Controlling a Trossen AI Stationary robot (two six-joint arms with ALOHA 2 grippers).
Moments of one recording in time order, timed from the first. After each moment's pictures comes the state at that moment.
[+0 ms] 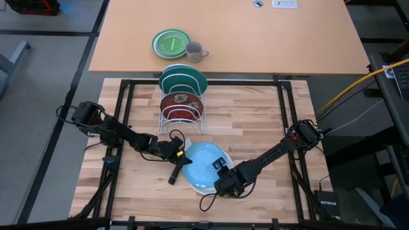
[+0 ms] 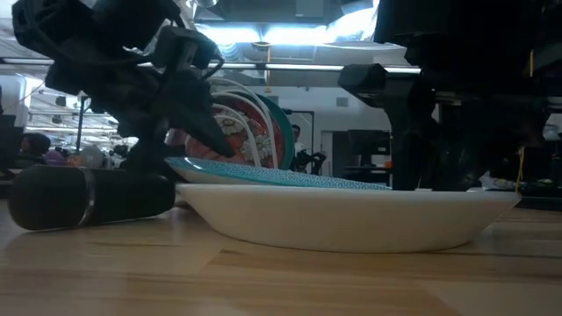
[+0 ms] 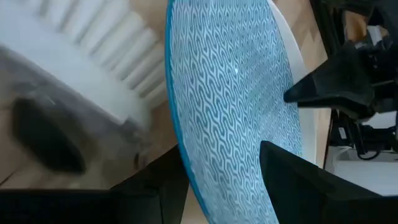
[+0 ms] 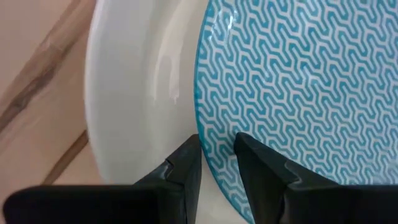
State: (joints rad) left arm -0.27 1.63 0.53 0.51 -0.11 -1.18; right arm 0.52 1.98 1.31 -0.61 0.24 -0.19
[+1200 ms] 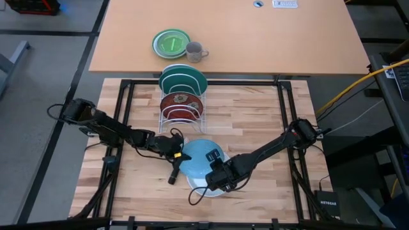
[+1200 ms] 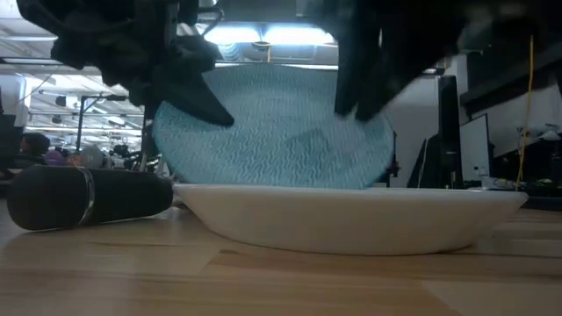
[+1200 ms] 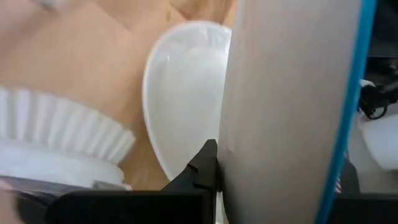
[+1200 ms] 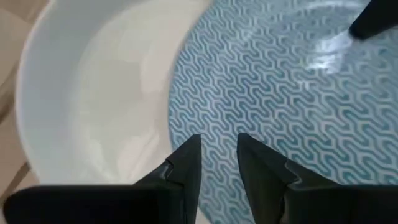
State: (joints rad) left arm -0.24 1.47 0.56 0.38 -0.10 -0.85; right arm 0.46 1.99 1.58 -0.86 0.31 -0.19
